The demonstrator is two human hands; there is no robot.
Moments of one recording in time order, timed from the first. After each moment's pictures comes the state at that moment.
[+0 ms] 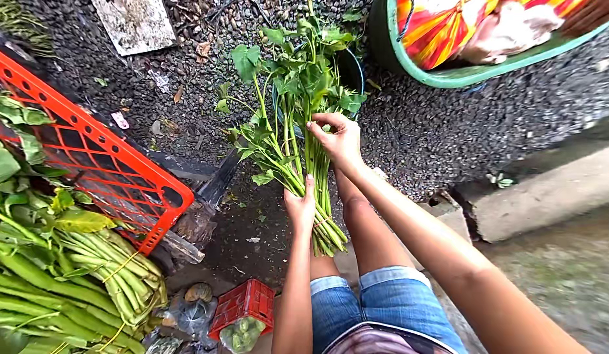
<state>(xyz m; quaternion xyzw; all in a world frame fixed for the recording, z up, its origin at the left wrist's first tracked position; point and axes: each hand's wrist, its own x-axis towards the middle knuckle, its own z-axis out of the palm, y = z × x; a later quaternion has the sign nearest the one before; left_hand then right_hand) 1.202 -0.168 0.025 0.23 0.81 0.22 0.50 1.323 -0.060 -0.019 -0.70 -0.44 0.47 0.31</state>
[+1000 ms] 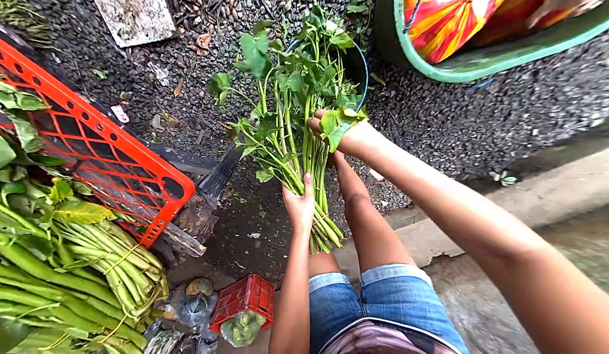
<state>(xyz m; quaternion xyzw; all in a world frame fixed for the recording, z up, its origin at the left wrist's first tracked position) 1.193 -0.178 0.025 0.28 0.82 0.20 0.46 1.350 -0.041 -0.032 -0.48 -0.78 0.41 -0.02</state>
